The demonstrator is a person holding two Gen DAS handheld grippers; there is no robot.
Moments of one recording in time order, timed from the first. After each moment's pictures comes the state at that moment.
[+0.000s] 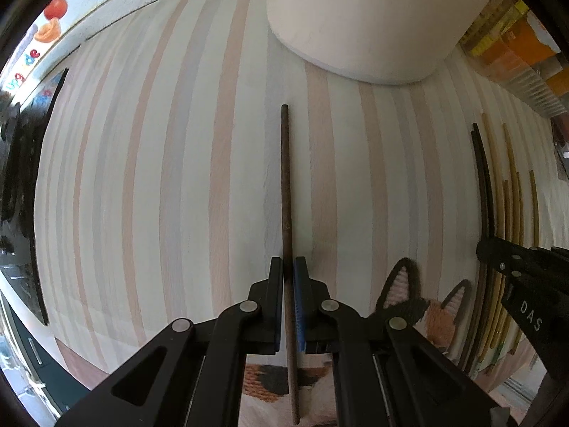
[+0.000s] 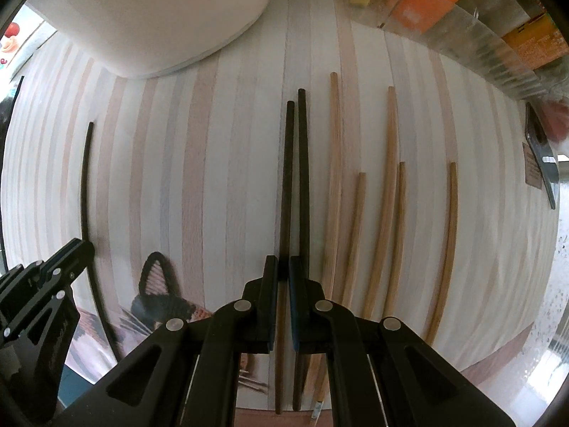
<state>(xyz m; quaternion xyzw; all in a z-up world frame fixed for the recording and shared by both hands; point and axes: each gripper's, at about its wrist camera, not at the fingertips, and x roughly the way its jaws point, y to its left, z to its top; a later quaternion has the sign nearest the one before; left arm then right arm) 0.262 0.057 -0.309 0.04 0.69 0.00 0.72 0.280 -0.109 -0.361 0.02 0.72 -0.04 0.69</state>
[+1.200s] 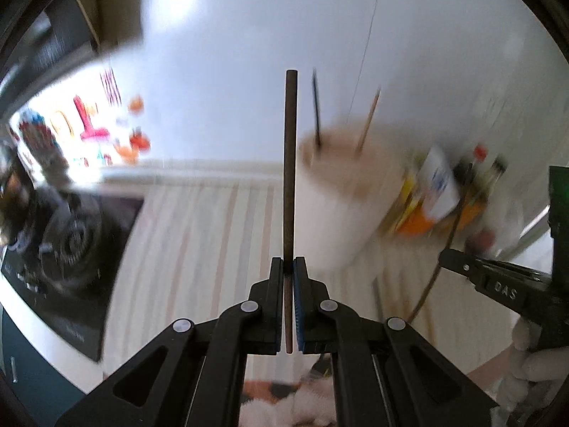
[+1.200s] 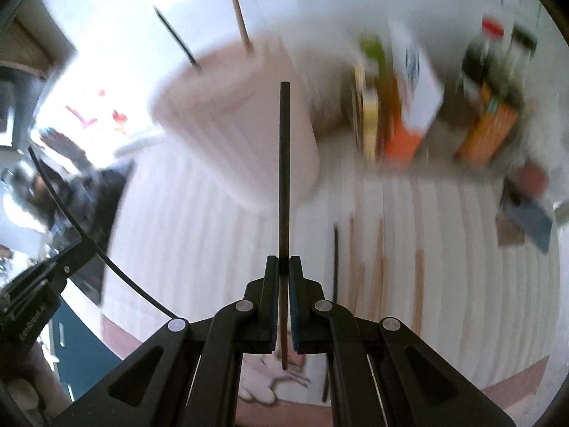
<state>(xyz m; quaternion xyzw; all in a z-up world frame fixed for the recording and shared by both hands) 0.223 0.073 -0.042 -0.02 0.45 -0.02 0.89 0.252 -0.141 -0.170 0.11 0.53 0.07 0.84</state>
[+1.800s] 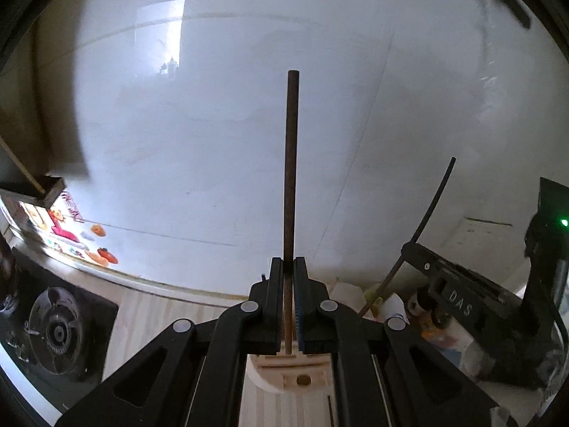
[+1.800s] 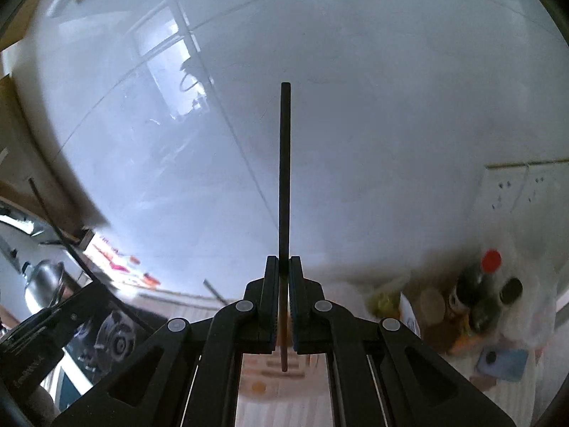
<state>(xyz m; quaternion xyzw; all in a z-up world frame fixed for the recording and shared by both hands) 0.364 0.045 0.048 -0.05 0.37 -0.06 0.92 0.387 -0.142 0.014 0.12 0.33 0.06 0.93</state>
